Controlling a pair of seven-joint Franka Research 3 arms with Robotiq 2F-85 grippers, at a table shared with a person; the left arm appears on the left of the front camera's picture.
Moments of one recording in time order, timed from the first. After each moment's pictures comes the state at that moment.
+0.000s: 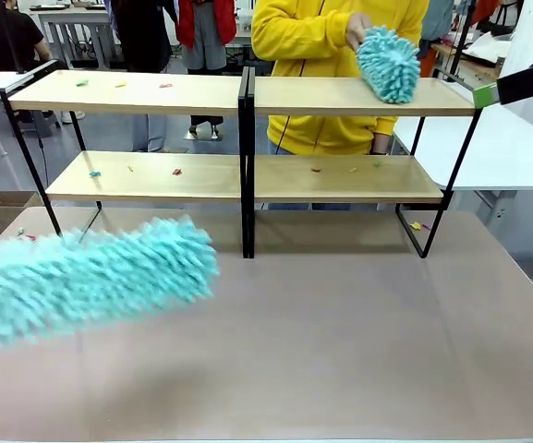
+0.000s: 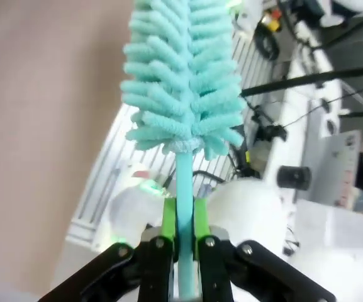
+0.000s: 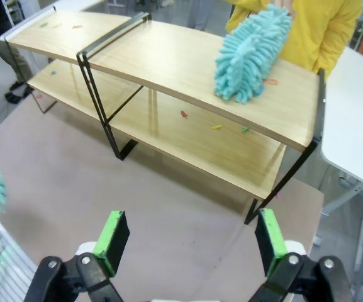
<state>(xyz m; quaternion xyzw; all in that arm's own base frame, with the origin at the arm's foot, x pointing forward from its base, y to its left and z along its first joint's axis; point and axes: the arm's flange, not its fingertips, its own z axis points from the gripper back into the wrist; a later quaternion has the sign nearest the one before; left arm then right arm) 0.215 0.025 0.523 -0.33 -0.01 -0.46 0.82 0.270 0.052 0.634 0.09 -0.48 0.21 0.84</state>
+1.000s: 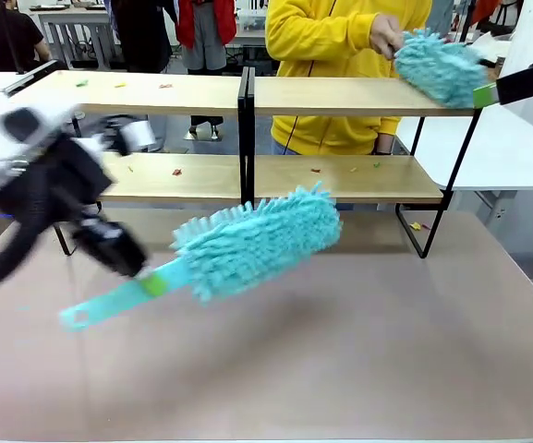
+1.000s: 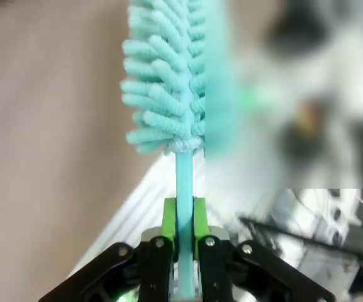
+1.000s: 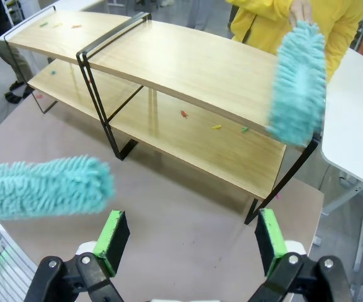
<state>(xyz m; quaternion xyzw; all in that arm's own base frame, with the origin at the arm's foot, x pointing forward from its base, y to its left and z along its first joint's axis) 0.245 -0.205 0.519 -0.29 -0.10 -0.33 0.89 0.270 0.052 0.634 0.09 -0.48 0.21 0.84</state>
